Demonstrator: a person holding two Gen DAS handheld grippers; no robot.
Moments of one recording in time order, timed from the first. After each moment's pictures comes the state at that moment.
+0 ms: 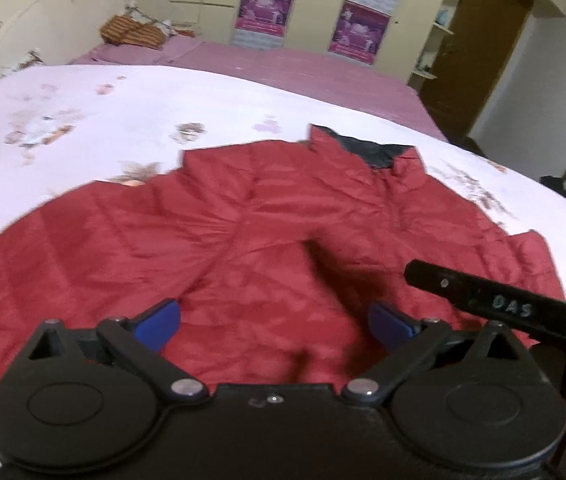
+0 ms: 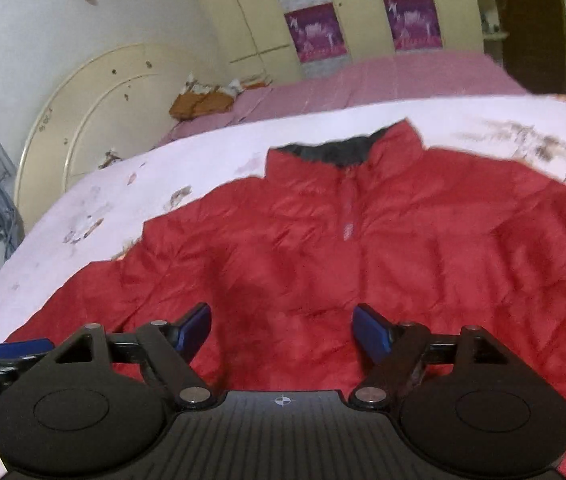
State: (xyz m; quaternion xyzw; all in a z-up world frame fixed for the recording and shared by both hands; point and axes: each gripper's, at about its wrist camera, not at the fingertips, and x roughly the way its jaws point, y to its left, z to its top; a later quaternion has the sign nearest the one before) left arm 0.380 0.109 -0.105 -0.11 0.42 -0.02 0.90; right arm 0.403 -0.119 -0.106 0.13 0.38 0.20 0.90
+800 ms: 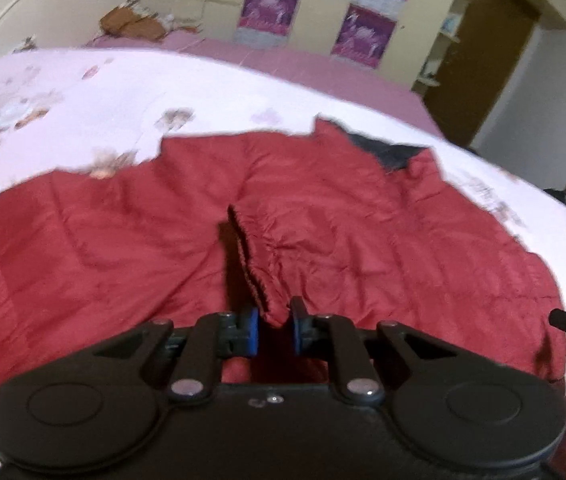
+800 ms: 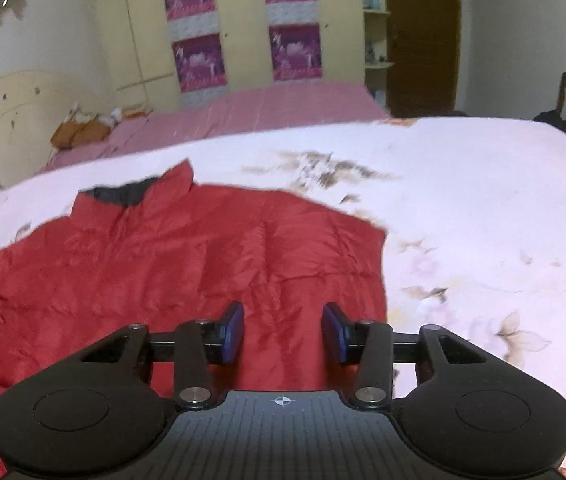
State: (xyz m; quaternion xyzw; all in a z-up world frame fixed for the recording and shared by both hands) left arm 0.417 0.111 -0.150 -0.12 0.42 -0.01 0.90; right arm 0.405 -0.237 -0.126 0.06 0.37 0.02 0.93
